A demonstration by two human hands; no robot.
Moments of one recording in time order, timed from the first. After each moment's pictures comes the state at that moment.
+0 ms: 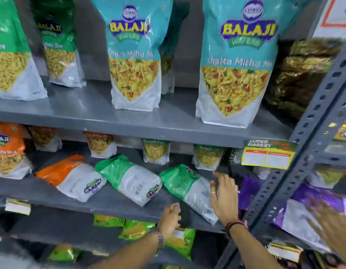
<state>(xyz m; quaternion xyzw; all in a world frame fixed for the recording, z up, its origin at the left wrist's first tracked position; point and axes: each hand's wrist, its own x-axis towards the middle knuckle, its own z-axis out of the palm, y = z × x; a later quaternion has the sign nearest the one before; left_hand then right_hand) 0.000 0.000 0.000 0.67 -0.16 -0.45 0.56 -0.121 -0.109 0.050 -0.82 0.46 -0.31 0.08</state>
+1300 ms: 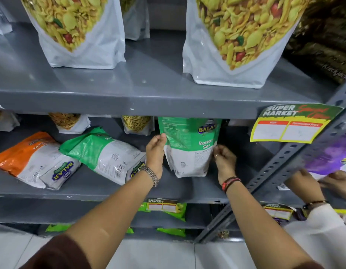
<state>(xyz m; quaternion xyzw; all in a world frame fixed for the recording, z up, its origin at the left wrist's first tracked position) 0.070 -0.110 0.010 0.55 -0.18 -0.37 0.73 -0.099 -0.198 -0.013 -0.49 0.55 -0.43 0.53</state>
